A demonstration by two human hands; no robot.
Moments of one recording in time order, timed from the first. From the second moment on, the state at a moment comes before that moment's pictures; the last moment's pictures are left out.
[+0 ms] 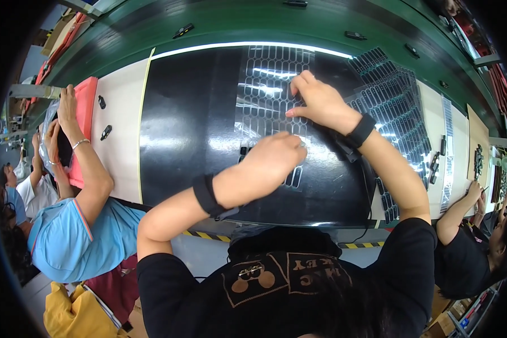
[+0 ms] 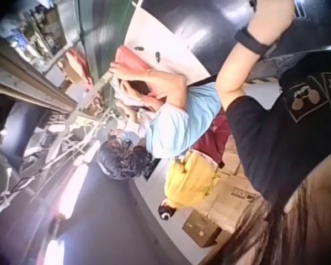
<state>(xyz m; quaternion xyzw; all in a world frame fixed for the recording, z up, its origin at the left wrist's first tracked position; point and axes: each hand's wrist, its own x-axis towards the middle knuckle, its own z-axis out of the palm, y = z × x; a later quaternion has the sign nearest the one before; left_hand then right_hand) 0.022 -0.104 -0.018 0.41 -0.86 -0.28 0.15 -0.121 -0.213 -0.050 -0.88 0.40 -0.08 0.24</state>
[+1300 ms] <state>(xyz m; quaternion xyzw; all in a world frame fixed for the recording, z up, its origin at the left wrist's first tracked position) 0.028 -0.033 0.001 0.38 -0.86 -0.13 0.30 -0.128 -0.182 -0.059 -0.40 0.40 -0.20 0.80</state>
